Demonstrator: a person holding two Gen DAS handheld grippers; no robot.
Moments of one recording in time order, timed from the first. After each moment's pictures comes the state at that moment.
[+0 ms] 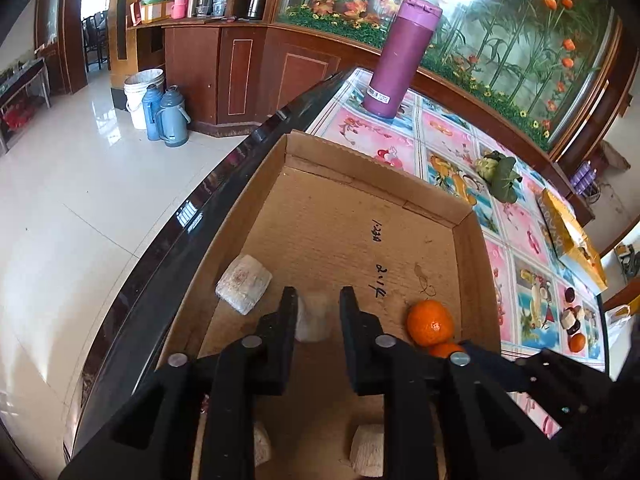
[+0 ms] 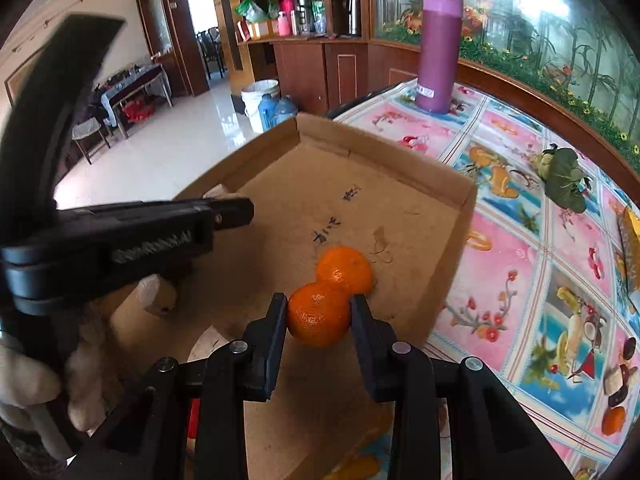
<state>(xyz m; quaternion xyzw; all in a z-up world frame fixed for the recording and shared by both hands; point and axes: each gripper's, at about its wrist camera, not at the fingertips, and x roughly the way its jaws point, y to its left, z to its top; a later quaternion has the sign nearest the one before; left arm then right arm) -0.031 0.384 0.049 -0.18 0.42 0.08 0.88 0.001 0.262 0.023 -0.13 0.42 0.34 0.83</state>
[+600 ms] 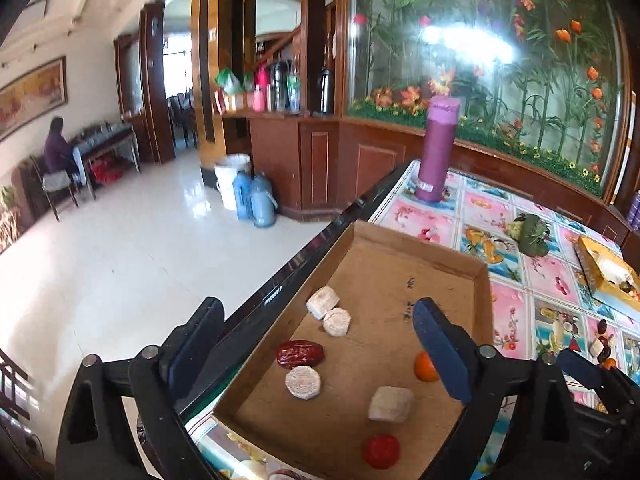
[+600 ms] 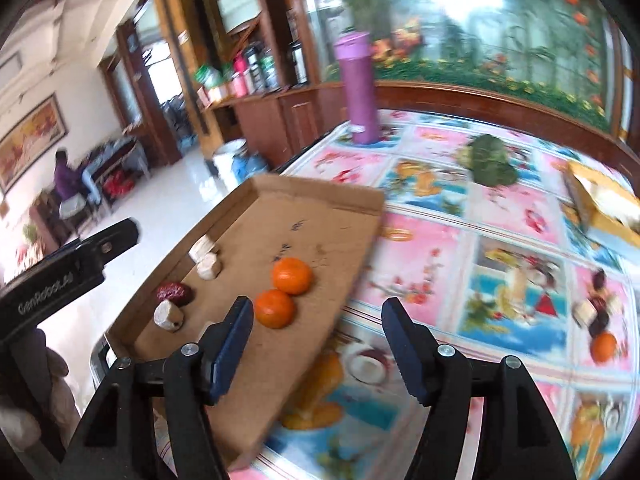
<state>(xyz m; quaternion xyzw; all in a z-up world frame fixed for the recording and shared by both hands) -0.124 0.322 0.122 -0.08 0.28 0.26 0.92 -0.031 0.166 0.059 0.00 0.36 0.28 0.89</state>
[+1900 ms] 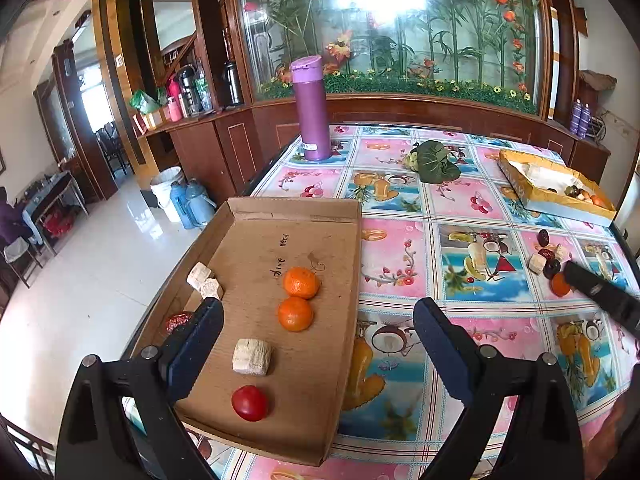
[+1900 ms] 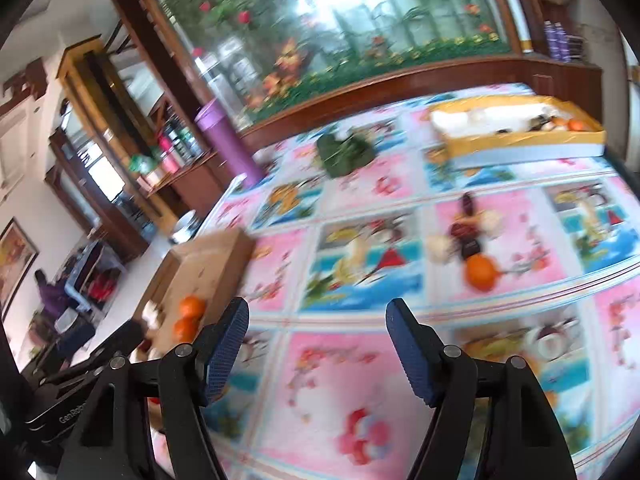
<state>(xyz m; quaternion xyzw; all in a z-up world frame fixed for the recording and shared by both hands) -0.098 0.209 0.112 0.00 0.35 0.14 0.92 -0.032 -0.007 0.063 0.16 0.35 0.17 0.91</state>
